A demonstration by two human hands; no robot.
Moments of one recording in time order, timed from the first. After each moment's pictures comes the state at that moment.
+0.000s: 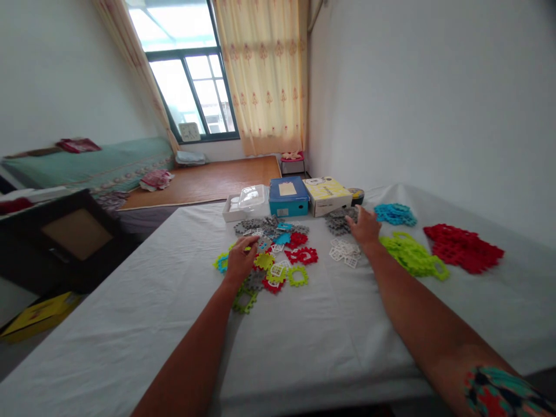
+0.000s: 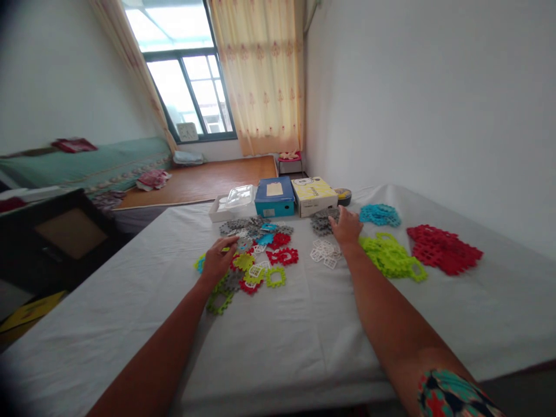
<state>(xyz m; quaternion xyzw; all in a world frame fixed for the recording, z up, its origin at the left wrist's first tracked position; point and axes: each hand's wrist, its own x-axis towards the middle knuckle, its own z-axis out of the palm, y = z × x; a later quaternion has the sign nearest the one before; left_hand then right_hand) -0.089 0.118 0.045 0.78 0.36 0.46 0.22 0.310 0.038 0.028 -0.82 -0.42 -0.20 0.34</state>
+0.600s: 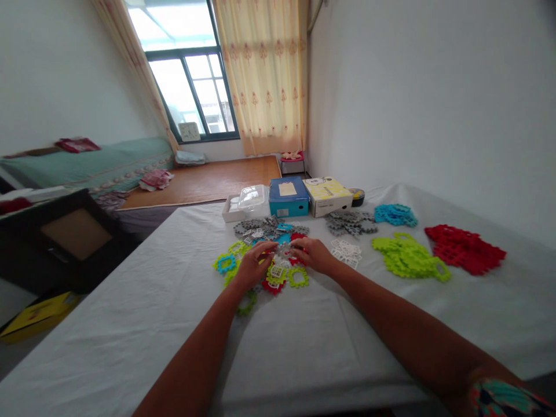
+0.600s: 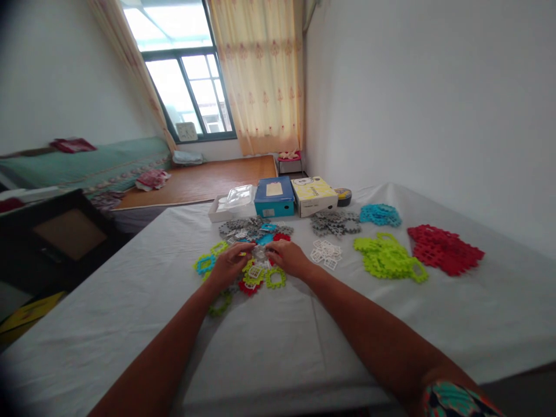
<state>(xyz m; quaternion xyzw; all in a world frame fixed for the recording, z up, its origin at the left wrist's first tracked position) -0.072 0.094 0.047 0.82 0.25 0.39 0.32 0.139 0.028 0.047 -0.54 -0.76 0.07 0.36</state>
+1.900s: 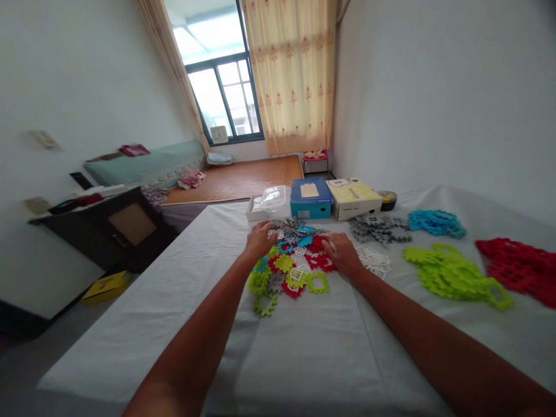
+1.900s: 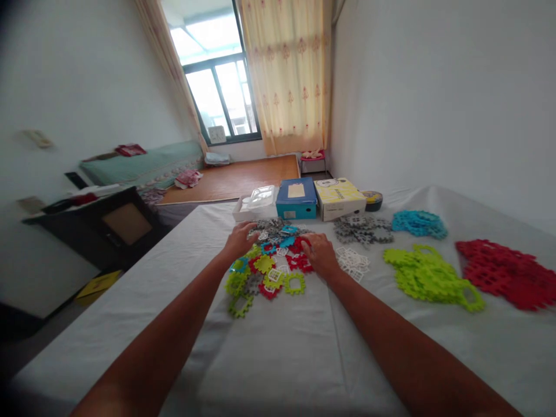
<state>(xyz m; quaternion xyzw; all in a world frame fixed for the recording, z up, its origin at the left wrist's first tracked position) -0.085 0.167 0.072 0.84 0.48 0.23 0.01 0.174 0.050 0.015 -0.61 -0.68 -0.05 0.41</state>
